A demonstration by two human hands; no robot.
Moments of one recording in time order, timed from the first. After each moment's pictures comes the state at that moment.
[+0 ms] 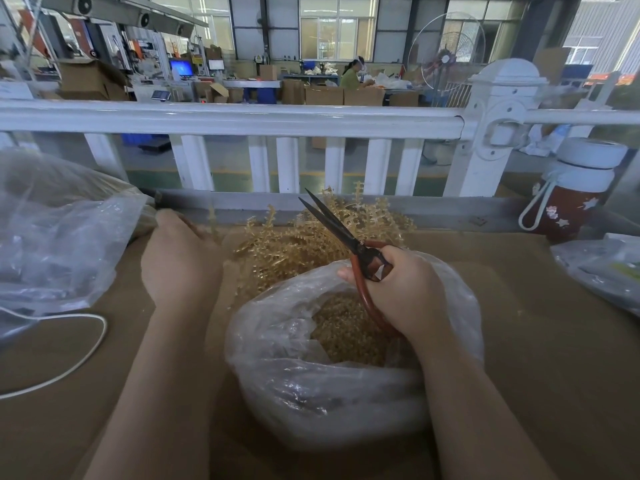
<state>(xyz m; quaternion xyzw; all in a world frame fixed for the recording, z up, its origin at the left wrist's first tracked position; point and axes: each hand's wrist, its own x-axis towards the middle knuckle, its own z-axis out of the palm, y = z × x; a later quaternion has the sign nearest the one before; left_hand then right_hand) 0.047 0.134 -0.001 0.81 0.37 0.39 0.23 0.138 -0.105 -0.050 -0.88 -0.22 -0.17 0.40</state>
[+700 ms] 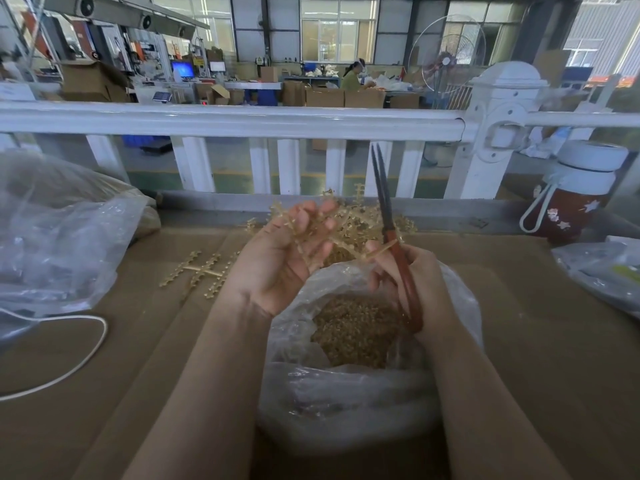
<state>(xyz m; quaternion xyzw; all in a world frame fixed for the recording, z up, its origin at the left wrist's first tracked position) 0.072 0.072 0.010 0.42 -0.08 0.05 0.90 0.137 -0.108 -0.032 -0.67 -0.19 0.05 0.72</state>
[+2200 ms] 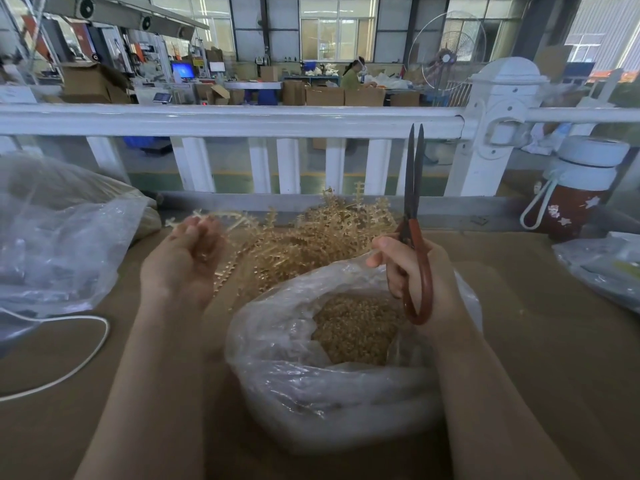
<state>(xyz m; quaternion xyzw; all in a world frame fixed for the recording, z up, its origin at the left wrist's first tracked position) 0.053 0.154 -0.006 0.35 0.19 0.31 0.87 0.145 -0.120 -0.036 -0.59 -0.23 0.05 0.77</state>
